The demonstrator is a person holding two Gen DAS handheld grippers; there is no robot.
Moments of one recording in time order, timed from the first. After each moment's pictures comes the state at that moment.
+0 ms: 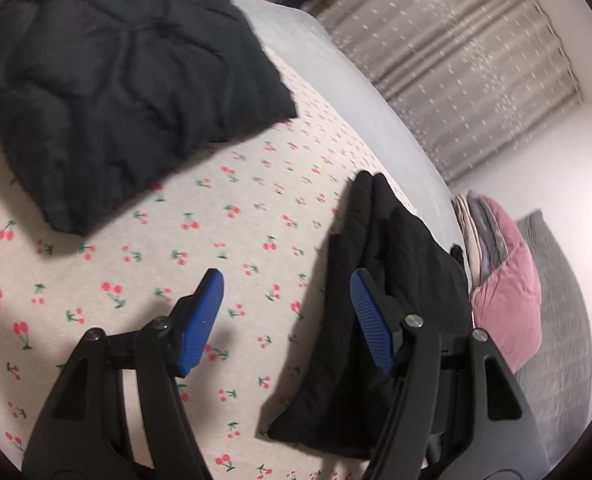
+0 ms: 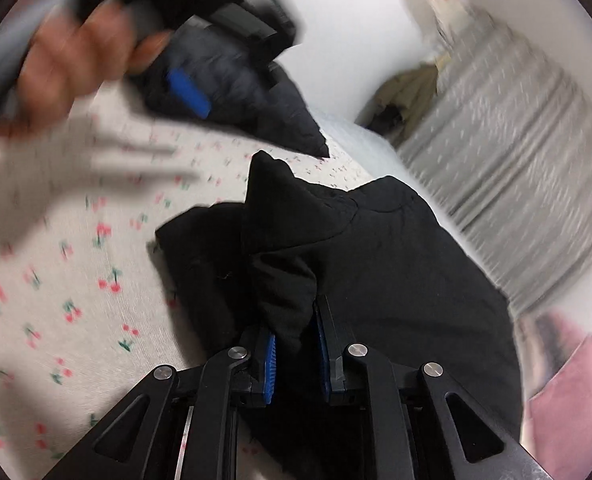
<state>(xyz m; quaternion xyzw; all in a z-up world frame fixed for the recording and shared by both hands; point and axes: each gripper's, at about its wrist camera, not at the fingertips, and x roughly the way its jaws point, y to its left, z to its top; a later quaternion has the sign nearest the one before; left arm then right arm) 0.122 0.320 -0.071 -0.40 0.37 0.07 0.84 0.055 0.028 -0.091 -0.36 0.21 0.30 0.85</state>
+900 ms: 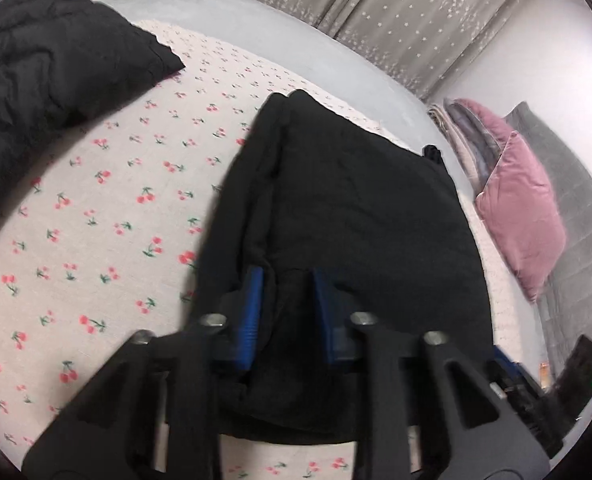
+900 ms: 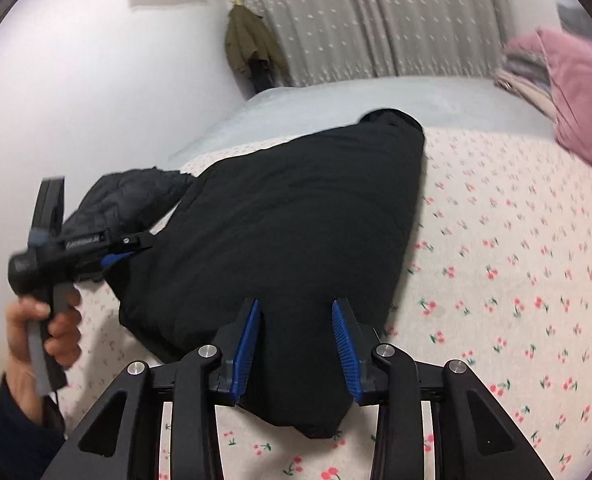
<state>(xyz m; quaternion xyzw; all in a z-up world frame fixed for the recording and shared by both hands) 0.155 0.220 -0.062 -0.27 0.42 -0.01 0.86 0.113 -0.173 -0.021 0.04 0.38 0.24 0.89</state>
